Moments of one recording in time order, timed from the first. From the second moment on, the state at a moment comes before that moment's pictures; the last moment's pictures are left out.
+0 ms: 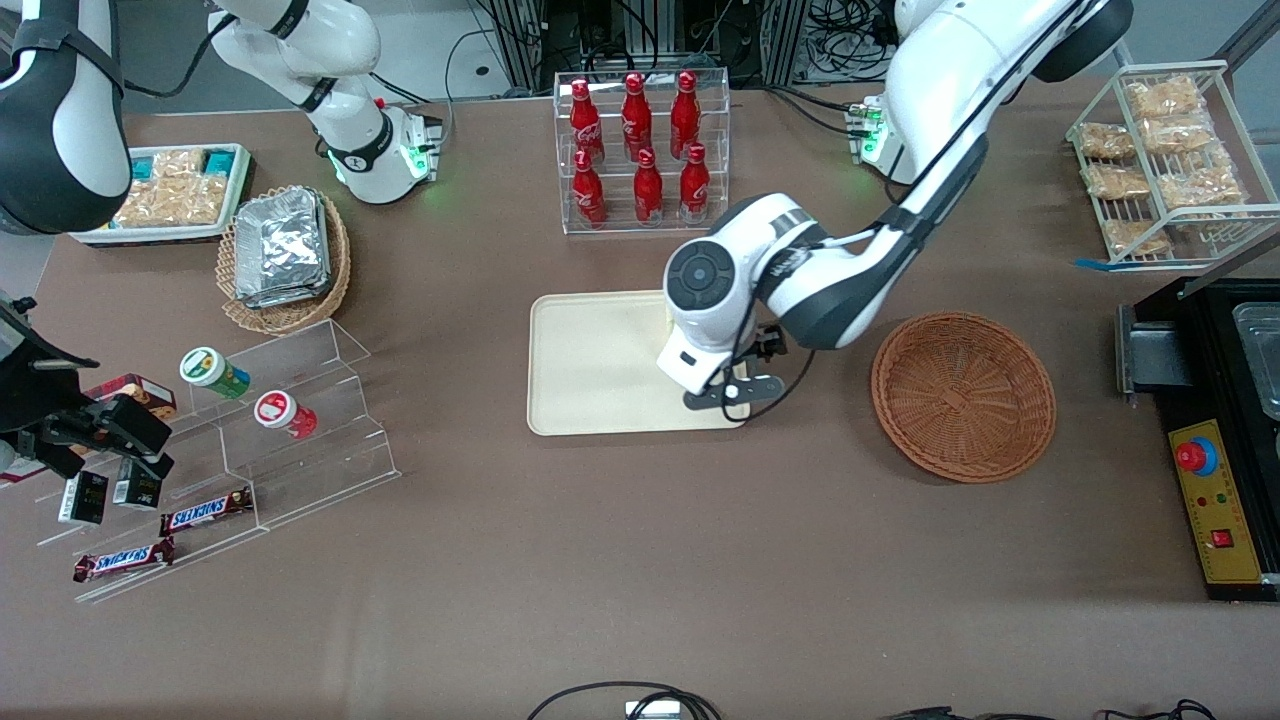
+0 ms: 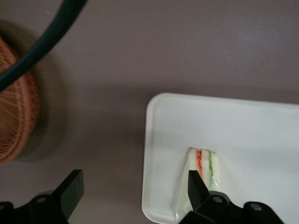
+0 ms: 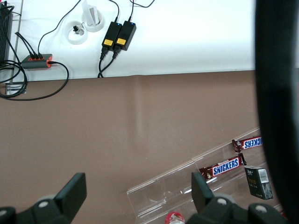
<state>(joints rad) -0.16 0.61 -0.65 -1.48 0.42 1.74 -1.01</state>
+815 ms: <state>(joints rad) 0.09 0.41 -0.60 -1.39 0.22 1.50 -0.66</state>
